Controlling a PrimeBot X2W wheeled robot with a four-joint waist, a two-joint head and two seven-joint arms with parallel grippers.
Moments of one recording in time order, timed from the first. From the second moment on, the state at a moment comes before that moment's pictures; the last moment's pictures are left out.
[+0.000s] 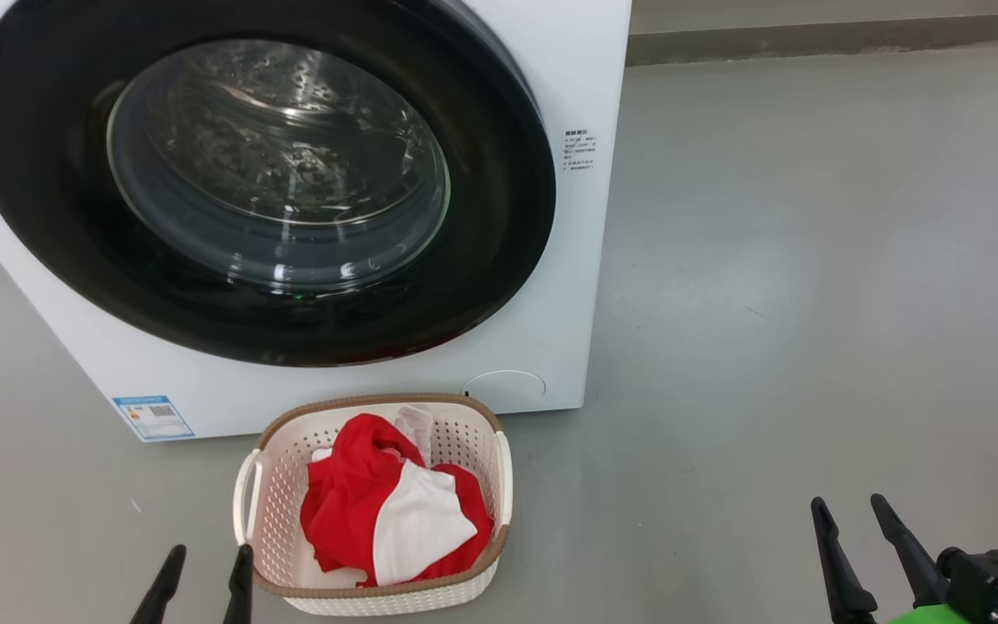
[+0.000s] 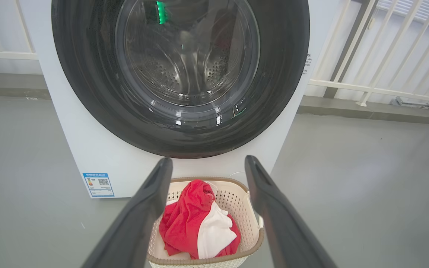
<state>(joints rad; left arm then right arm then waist) 0.11 0.14 0.01 0.19 -0.31 -0.13 -0.25 0.08 -0.09 -0.02 0.34 0.37 0.13 -0.26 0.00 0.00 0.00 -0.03</state>
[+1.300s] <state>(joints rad) 0.13 0.10 0.00 0.22 -0.36 -0.13 -0.24 0.10 -0.06 -0.05 0.39 0.39 0.13 -0.24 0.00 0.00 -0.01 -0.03</state>
